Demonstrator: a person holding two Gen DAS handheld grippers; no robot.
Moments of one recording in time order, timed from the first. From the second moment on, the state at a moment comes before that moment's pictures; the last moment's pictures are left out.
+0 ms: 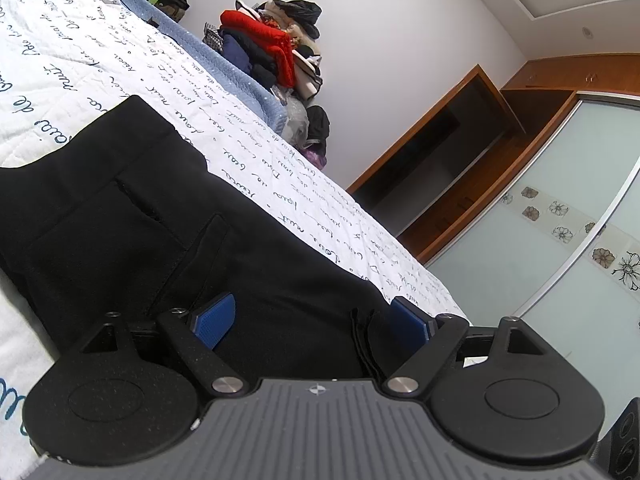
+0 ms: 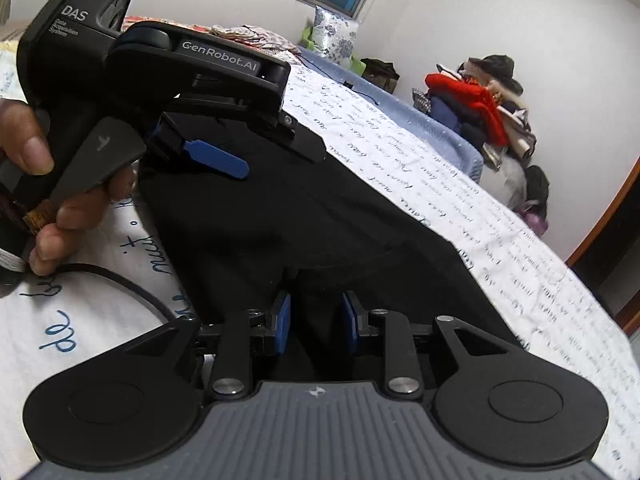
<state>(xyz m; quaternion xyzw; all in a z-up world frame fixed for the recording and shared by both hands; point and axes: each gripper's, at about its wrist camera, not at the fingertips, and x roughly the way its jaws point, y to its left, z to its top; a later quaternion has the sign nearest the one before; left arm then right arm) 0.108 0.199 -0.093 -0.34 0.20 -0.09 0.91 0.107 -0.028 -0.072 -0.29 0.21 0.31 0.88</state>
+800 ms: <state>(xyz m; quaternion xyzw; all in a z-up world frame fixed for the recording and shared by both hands) 0.105 0.200 -0.092 -0.34 0.20 -0.09 0.91 0.059 -0.046 -0.063 -0.26 0.18 0.33 0.89</state>
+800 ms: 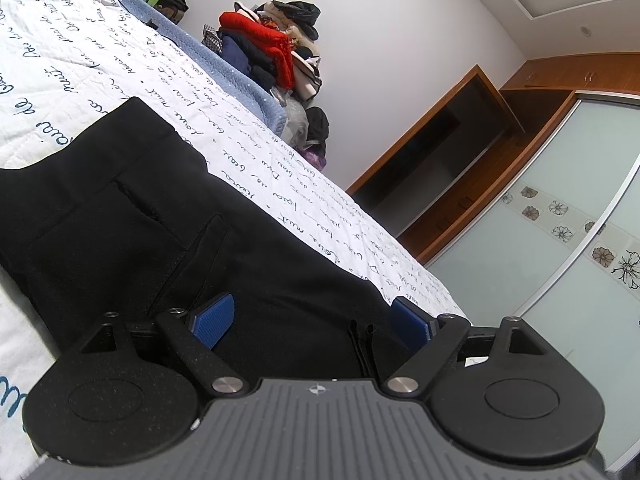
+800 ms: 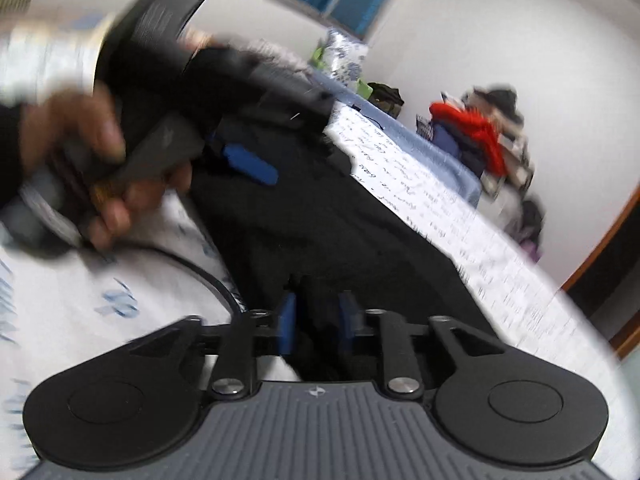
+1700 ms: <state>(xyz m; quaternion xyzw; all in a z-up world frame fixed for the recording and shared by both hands) 0.121 0.052 -0.073 -0.24 0.29 -0.19 0.91 0.104 -0.255 -0.073 0.14 0.32 0.23 0.91</state>
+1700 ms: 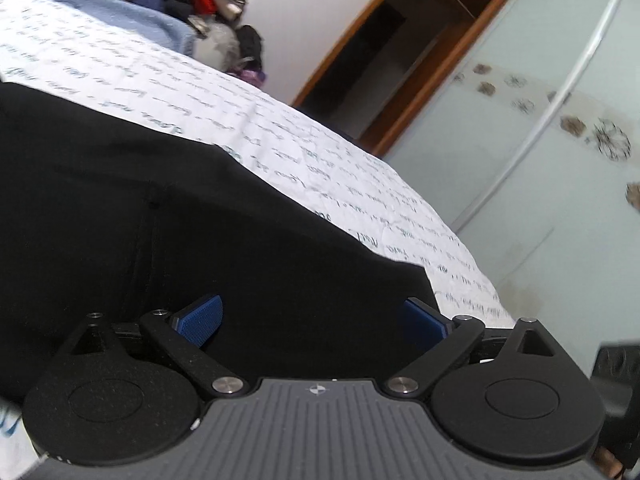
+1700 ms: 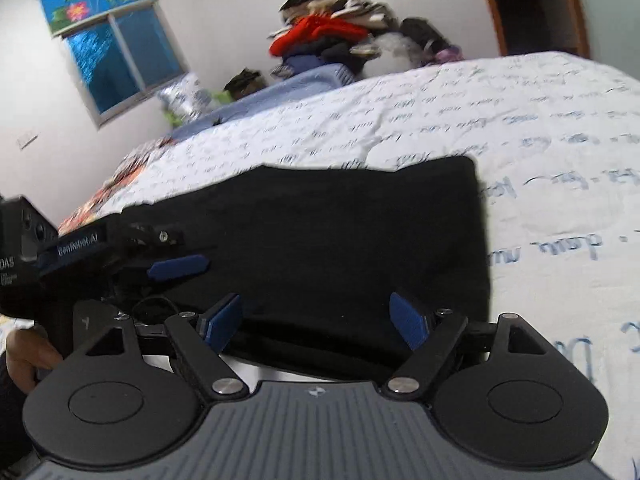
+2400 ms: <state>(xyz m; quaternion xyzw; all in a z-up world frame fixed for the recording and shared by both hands) -0.024 0.287 -0.084 -0.42 0.08 0.15 0.89 0.080 -0.005 -0.050 -0.30 0.16 0.41 0.85</state>
